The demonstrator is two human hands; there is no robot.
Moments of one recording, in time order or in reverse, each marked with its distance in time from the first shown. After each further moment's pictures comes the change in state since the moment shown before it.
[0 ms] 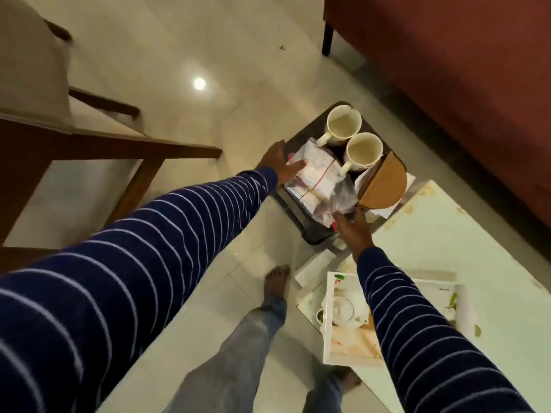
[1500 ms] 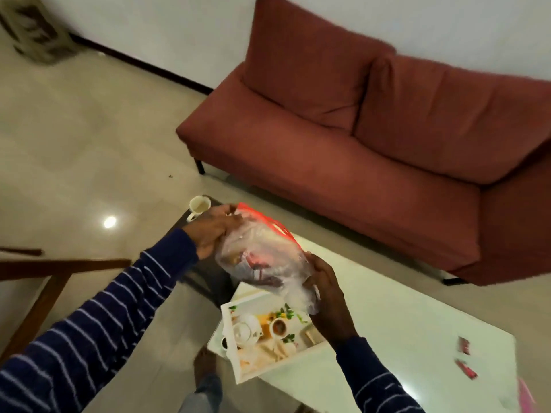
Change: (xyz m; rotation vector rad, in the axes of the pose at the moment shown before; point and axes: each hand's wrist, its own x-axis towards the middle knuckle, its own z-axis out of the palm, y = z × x) left_hand -0.357 0.243 -0.011 -0.792 -0.587 0.309; right_hand -0.339 0.089 -0.259 -0.193 0.417 -0.943
